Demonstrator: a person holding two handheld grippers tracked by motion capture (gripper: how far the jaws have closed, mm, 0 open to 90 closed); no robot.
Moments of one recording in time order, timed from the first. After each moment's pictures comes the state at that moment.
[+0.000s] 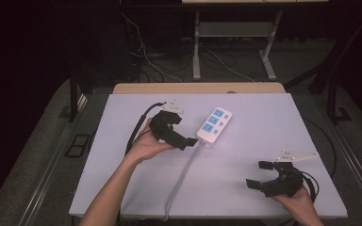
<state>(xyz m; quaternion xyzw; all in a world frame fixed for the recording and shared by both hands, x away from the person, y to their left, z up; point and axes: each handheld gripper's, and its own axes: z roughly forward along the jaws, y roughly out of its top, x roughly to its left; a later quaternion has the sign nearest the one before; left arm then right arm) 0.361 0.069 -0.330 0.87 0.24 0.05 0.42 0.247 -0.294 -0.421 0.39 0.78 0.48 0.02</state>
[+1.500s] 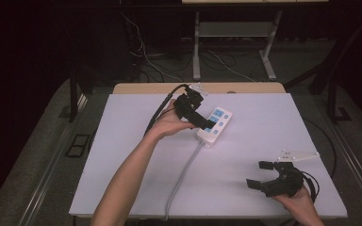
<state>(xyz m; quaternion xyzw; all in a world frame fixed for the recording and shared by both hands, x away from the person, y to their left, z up) 0.426 0.007 -0.325 0.90 0.21 0.05 0.38 0.248 -0.296 -0.422 0.39 0.78 0.48 0.02</state>
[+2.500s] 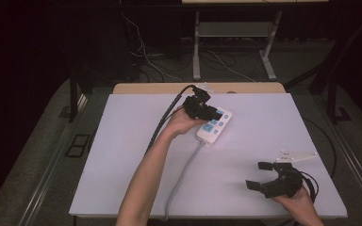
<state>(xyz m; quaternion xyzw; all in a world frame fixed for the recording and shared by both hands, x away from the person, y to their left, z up) 0.450 -0.017 -0.355 0.88 0.23 0.02 0.42 0.247 -0.294 -0.422 0.39 0.79 0.48 0.02</state>
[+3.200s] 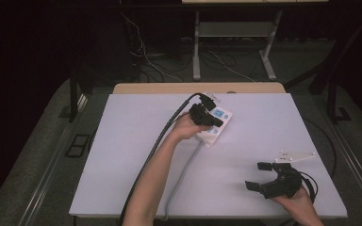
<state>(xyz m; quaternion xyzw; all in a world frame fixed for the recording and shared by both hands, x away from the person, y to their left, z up) 0.454 -0.035 -0.386 0.90 0.22 -0.02 0.39 0.247 -0.292 -0.423 0.38 0.79 0.47 0.02</state>
